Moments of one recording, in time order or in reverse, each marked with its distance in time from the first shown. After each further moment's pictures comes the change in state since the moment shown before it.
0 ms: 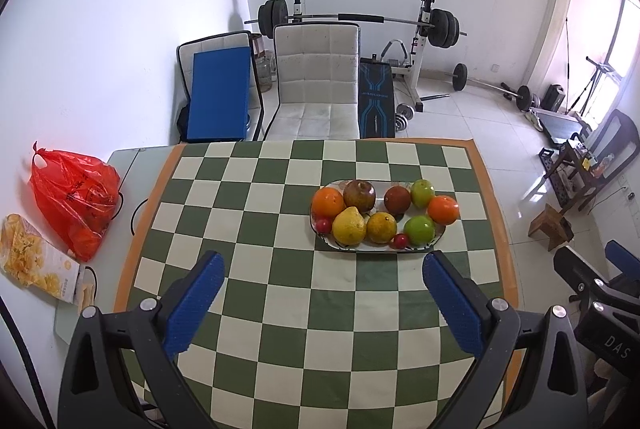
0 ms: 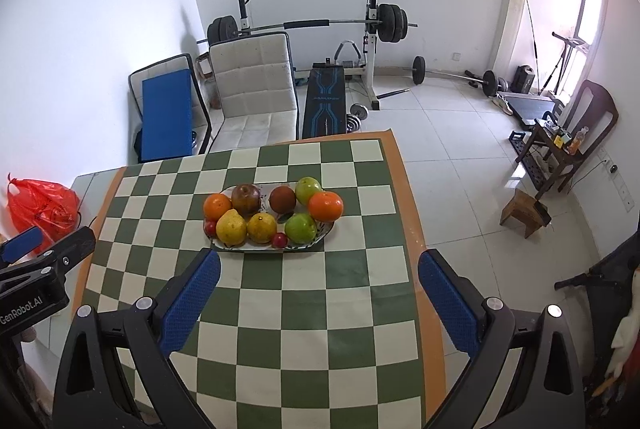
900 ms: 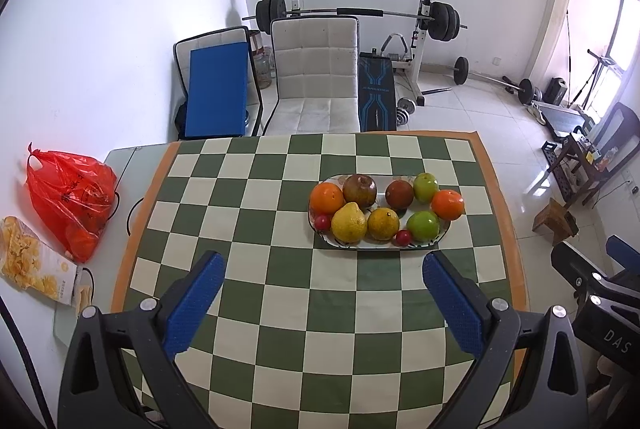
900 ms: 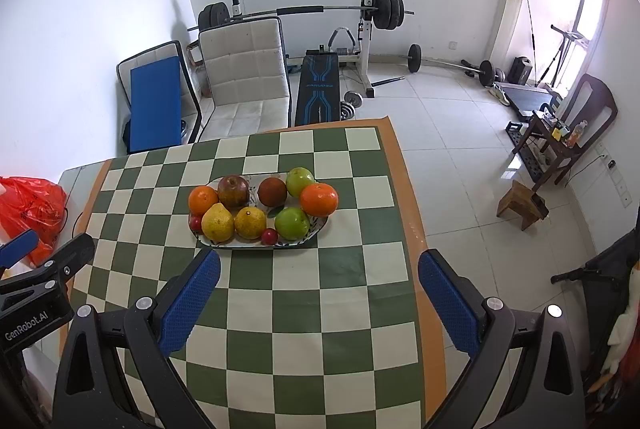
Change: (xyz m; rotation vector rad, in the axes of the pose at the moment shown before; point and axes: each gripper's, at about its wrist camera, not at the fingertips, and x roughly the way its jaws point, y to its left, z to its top) left arm 0.019 -0.007 -0.003 0.014 0.012 0.004; right arm 0.049 0.000 0.003 -0.005 0.043 -0.016
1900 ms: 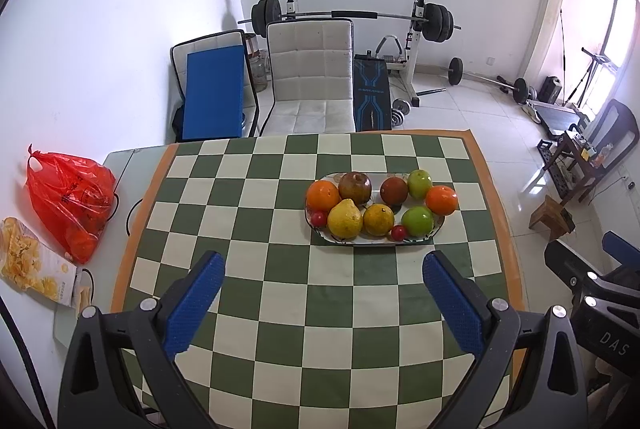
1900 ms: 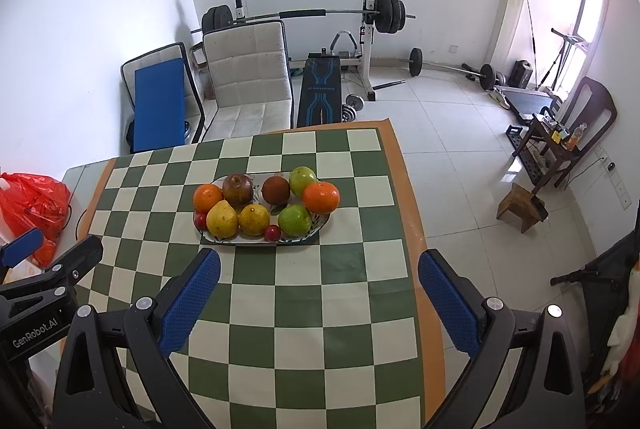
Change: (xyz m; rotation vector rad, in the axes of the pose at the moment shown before) left arm -0.010 -0.006 -0.004 0.009 -0.005 -0.010; right arm -0.019 0.007 -0.006 -0.004 -0.013 -0.005
